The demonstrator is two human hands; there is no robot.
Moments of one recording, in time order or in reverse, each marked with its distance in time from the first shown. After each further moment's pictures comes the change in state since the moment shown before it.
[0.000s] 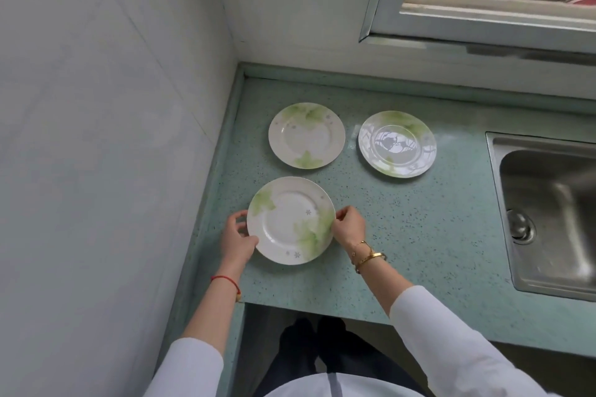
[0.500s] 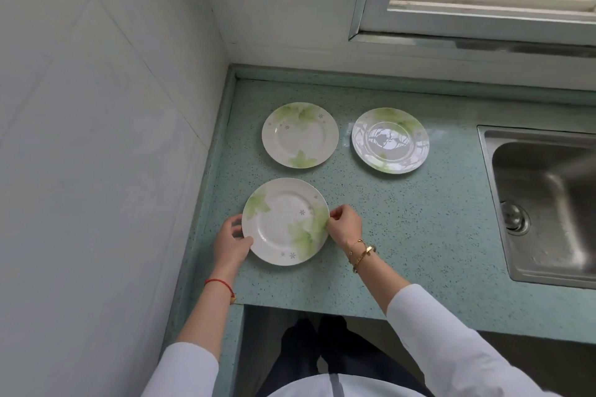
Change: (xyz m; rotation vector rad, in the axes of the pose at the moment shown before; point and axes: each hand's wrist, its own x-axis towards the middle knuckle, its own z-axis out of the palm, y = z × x) left_hand 0.005 -0.007 -0.006 0.083 -0.024 0.012; right_hand -0.005 0.002 -0.002 0.035 -0.002 -0.029
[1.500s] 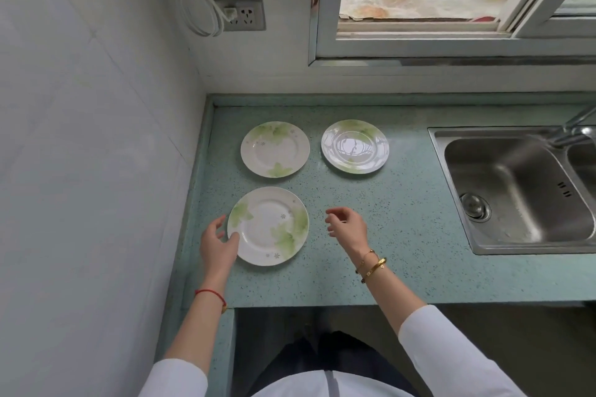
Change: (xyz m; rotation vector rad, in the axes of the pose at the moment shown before) left_hand -0.048 0.024 -0.005 -0.087 0.096 0.204; right_hand -0.062 0.015 -0.061 0.294 0.096 -0.128
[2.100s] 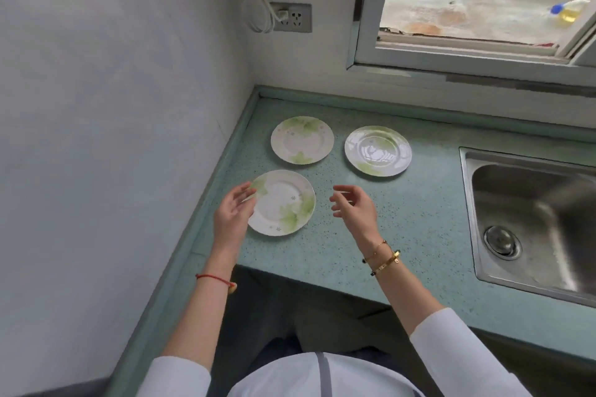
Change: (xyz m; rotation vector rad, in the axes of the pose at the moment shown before) left_hand -0.113 0.044 0.006 -0.381 0.063 0.124; right_hand -0.030 -0.024 -0.054 0.109 -0.216 -0.246
